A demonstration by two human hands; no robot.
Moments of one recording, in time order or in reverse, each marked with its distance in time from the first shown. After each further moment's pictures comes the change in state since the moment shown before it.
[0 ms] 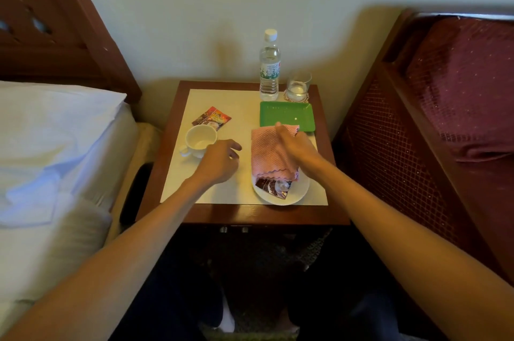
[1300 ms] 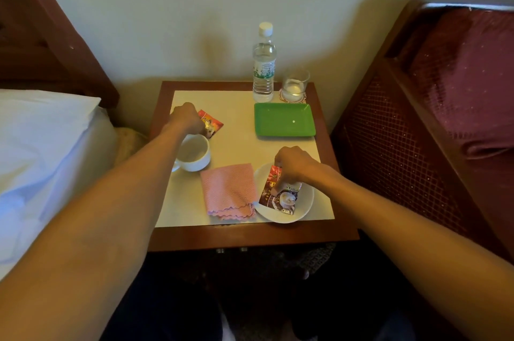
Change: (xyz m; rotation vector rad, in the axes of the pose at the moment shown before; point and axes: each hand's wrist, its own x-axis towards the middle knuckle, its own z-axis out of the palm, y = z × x) left_hand 0.140 -0.028 -0.060 0.284 -0.059 -0.316; right_hand 0.027 0.002 0.009 -1.027 -0.316 0.019
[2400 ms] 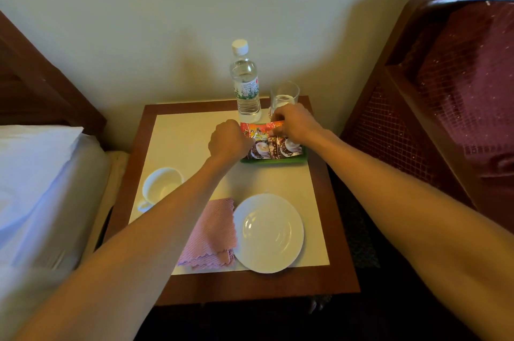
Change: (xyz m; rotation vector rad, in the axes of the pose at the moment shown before) left_hand 0.007 0.130 0.072 -0.149 0.165 0.092; right_hand 0.124 0.075 -0.088 0.260 0.352 -0.151
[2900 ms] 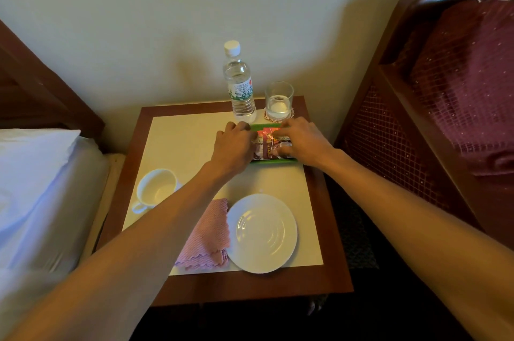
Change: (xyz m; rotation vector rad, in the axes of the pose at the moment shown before) left_hand -0.014 0.000 0.013 0.447 0.028 0.531; right_hand -0.036 0.030 0.007 -0.311 0.011 -0.169
